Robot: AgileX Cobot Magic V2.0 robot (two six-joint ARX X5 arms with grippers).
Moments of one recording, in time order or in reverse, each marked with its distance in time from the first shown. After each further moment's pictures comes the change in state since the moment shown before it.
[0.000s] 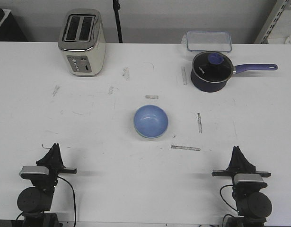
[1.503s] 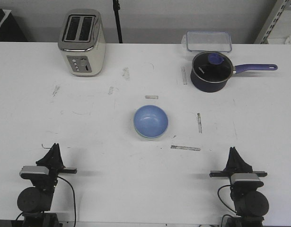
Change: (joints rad) left arm 0.000 0.000 0.000 0.000 0.000 0.000; right arm 0.014 -0.001 -0.022 -0.007 0.002 0.000
